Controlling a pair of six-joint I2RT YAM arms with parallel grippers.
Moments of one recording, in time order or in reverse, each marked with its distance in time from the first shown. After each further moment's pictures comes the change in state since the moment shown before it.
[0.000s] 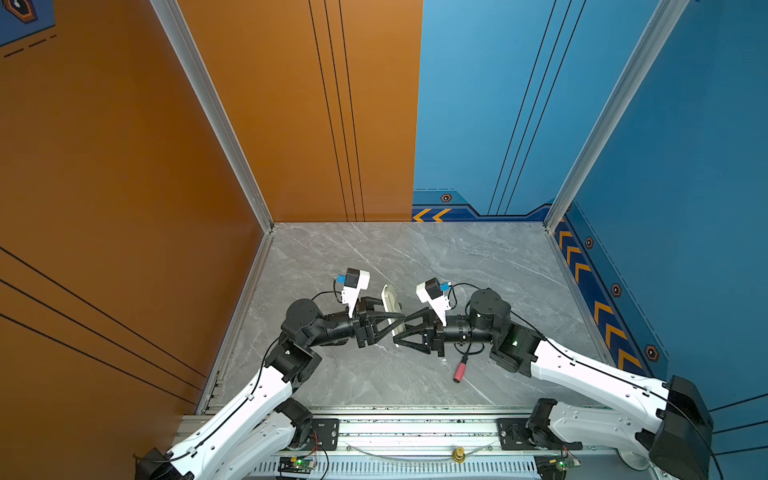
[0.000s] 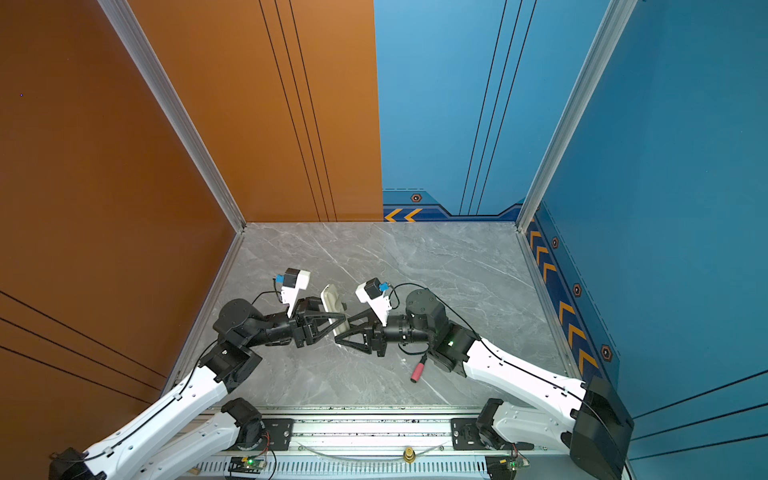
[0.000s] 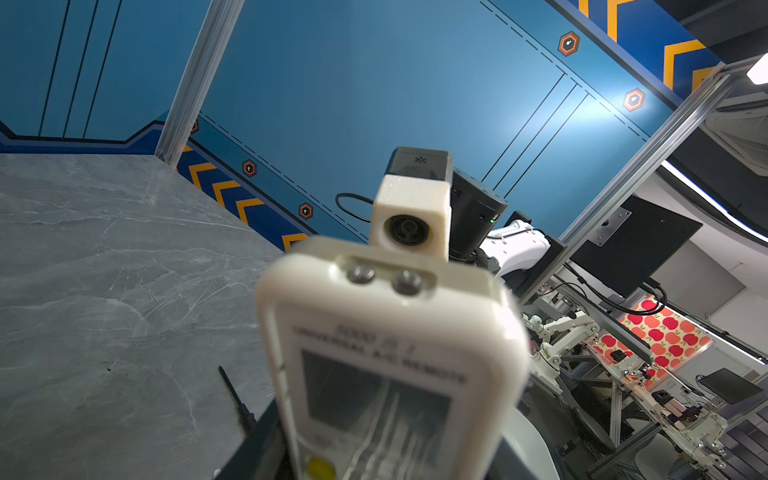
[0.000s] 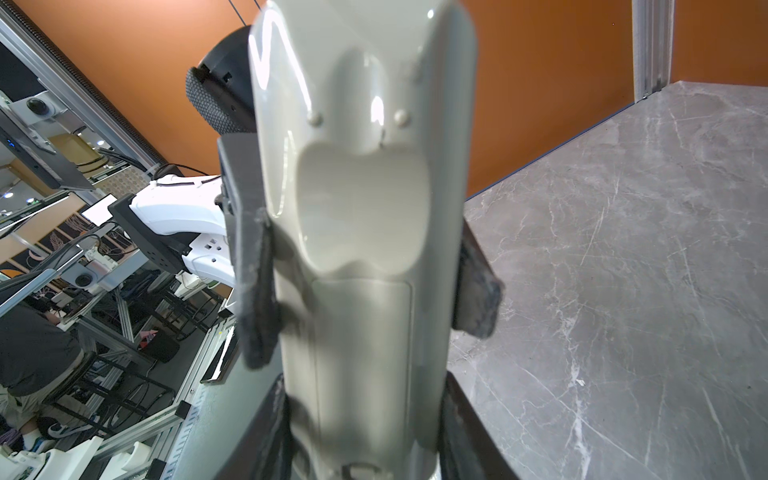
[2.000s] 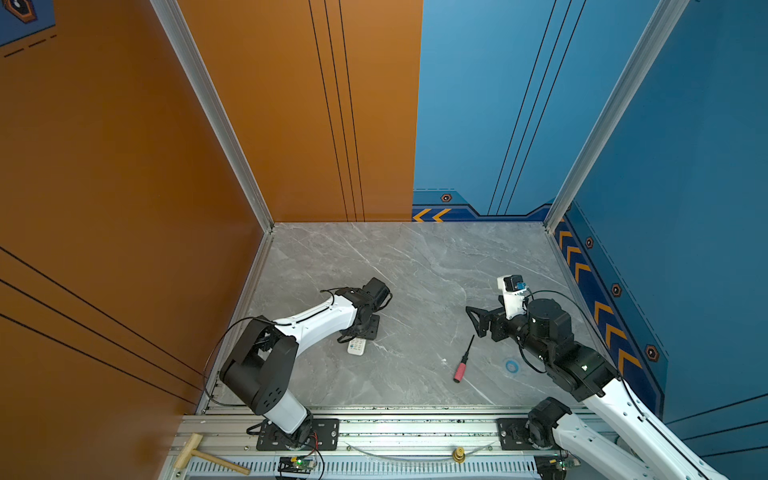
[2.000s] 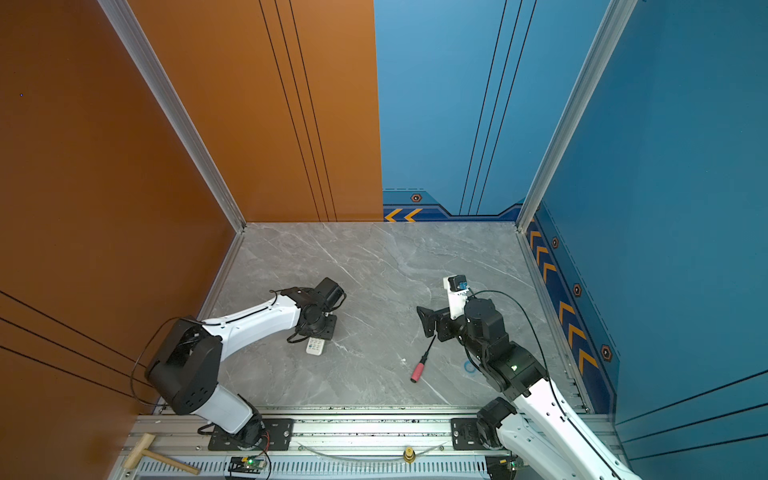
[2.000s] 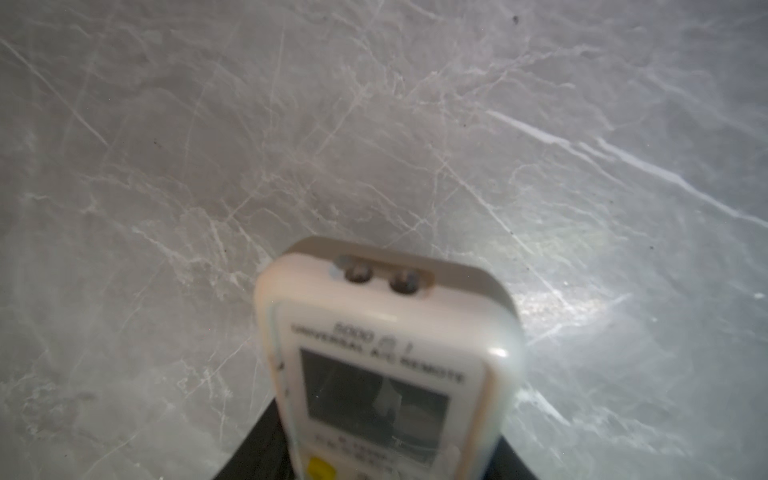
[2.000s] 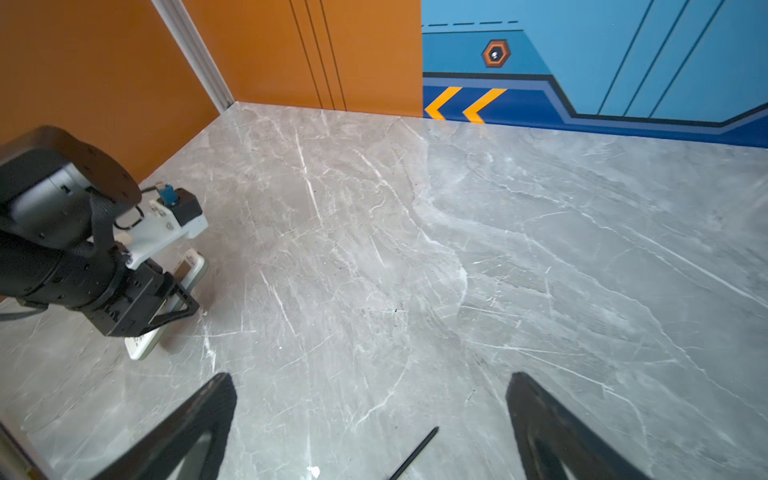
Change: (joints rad) left arm -0.053 0.821 0.430 -1.179 -1.010 0.262; right arm -0.376 -0.462 -0.089 -0.659 0.672 -0.220
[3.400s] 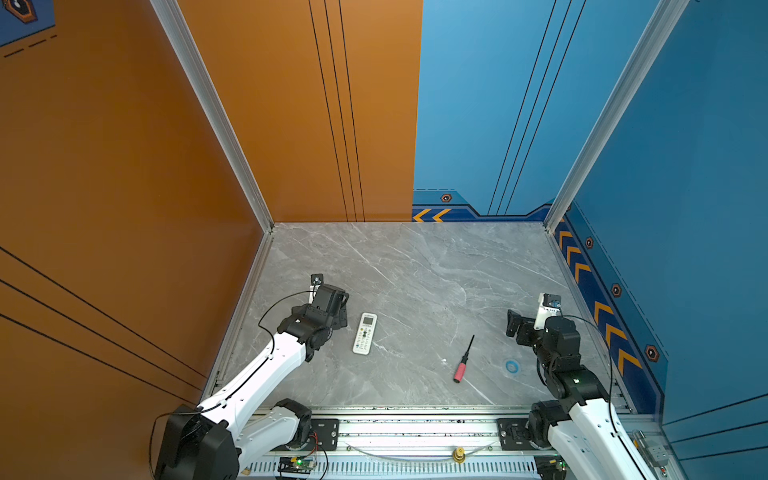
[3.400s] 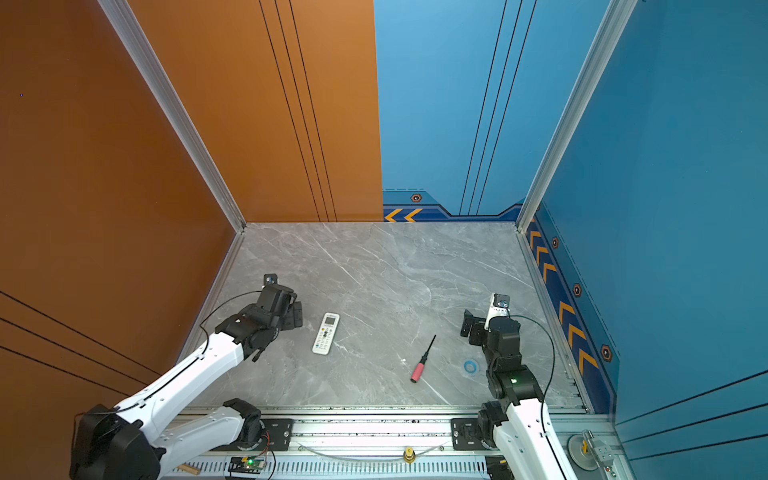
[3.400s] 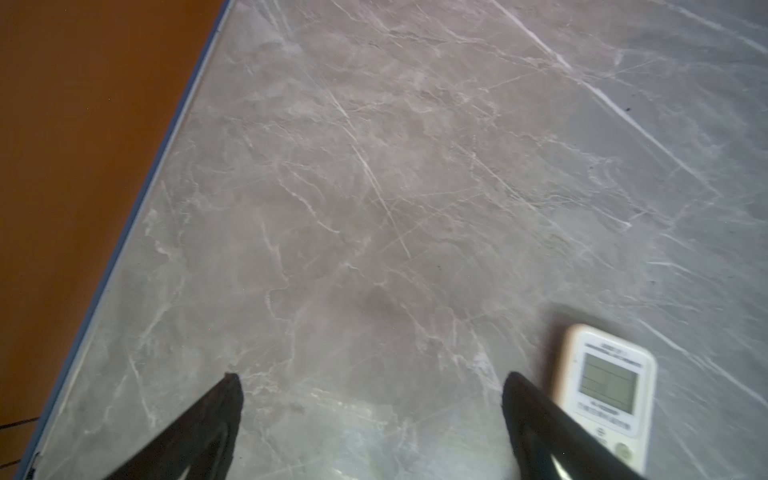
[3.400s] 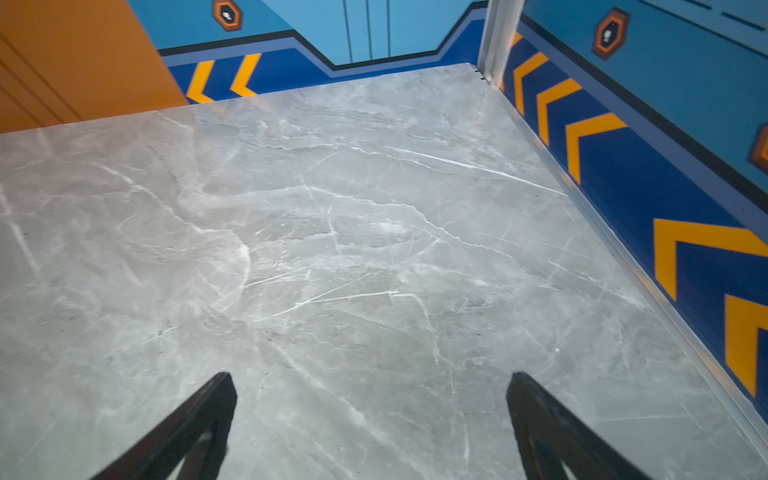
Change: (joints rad) left arm 0.201 -0.583 -0.335 0.254 -0.354 0.089; right arm -0.420 -0.139 -0.380 0.183 0.150 -0.022
